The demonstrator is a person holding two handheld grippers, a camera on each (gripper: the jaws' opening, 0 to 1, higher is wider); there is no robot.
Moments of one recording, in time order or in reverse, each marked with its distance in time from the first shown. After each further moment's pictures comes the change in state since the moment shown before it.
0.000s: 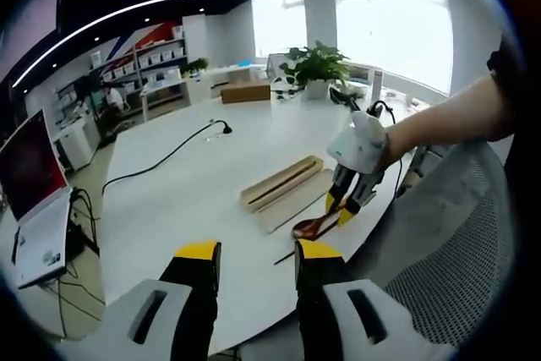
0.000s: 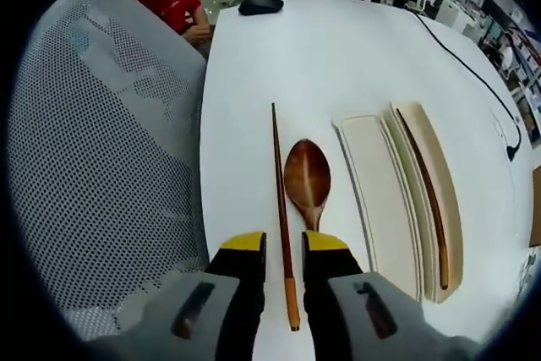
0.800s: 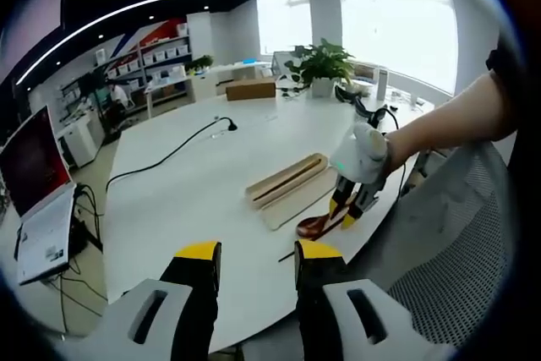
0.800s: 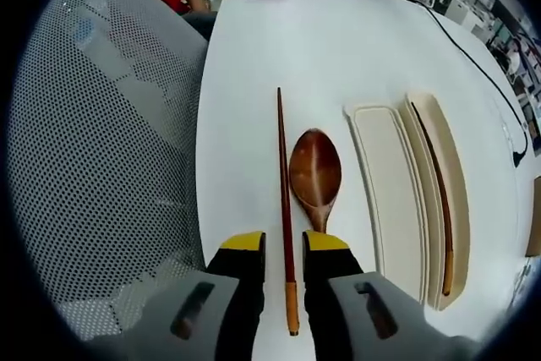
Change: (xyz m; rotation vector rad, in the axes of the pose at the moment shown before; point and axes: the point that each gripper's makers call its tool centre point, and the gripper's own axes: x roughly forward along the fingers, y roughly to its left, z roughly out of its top) left arm 0.000 0.004 -0.004 -0.002 0.015 0.026; right arm 0.012 0.002 -0.007 -0.049 0.068 0.001
